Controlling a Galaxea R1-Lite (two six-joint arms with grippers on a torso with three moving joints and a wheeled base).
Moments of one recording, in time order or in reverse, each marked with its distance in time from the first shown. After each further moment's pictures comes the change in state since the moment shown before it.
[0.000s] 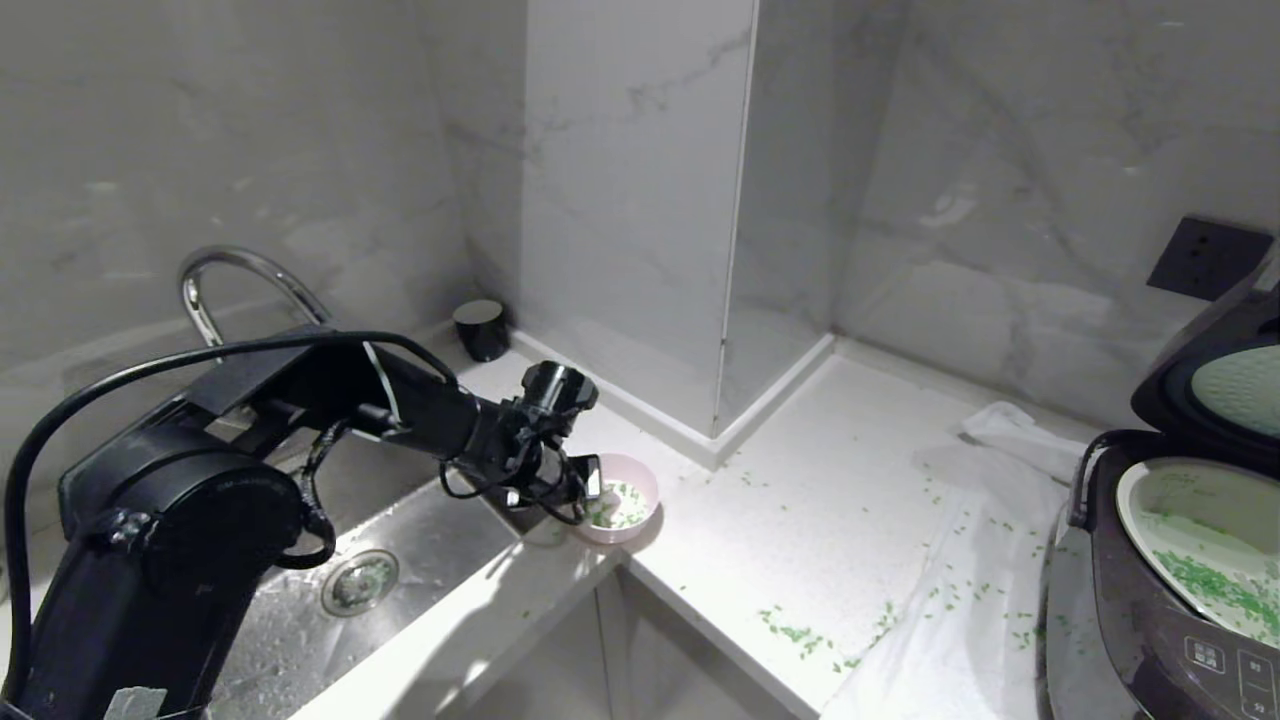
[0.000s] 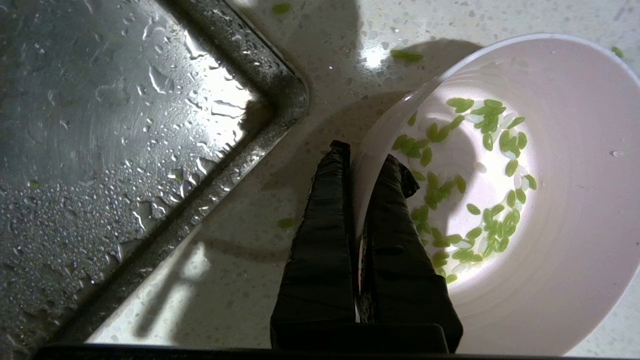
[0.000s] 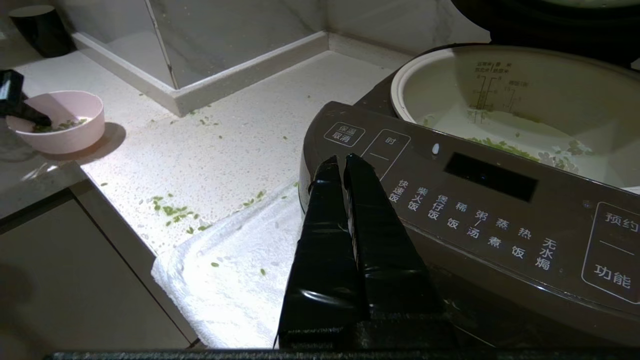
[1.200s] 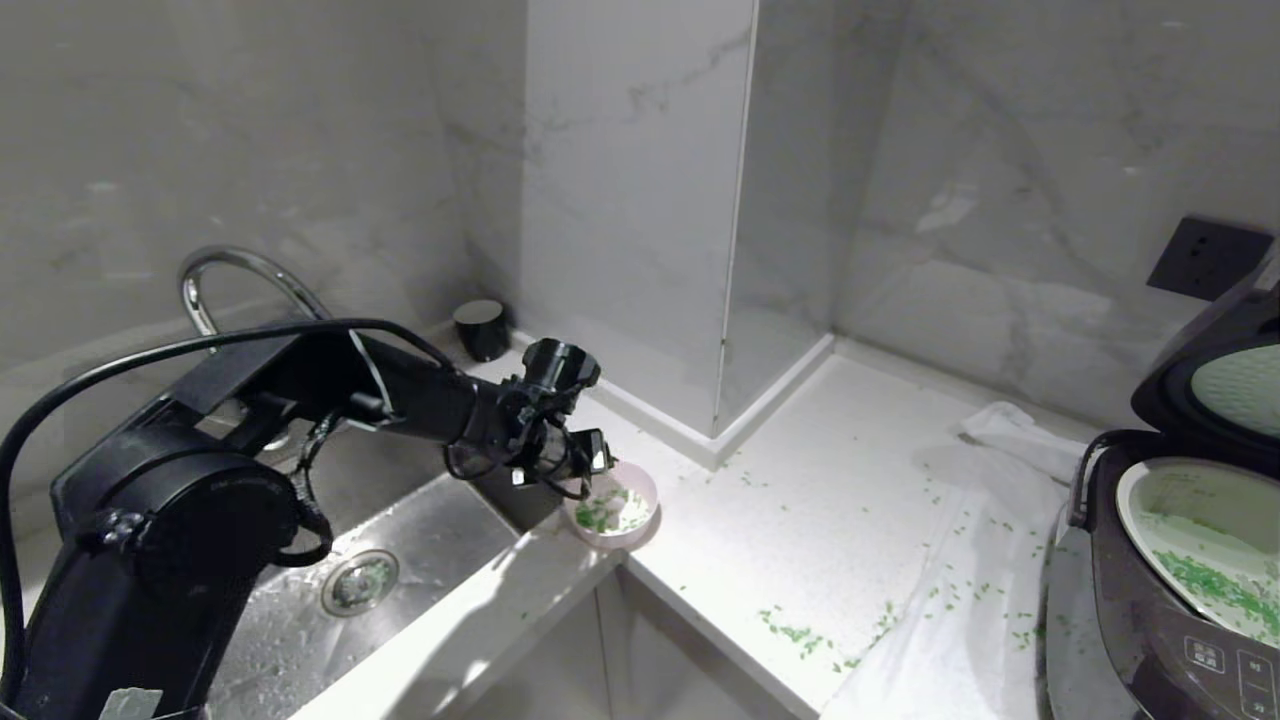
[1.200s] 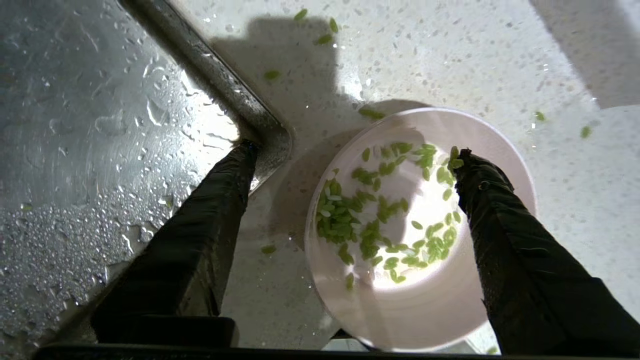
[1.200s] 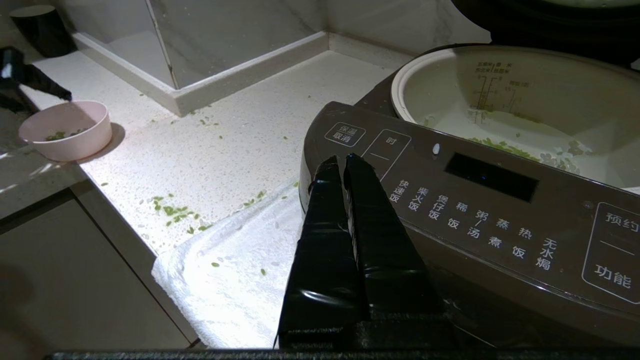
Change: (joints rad) left arm 0.007 -0.019 -0.065 0.009 0.029 -0.034; right arm 0.000 0.000 0.000 0.000 0.000 0.000
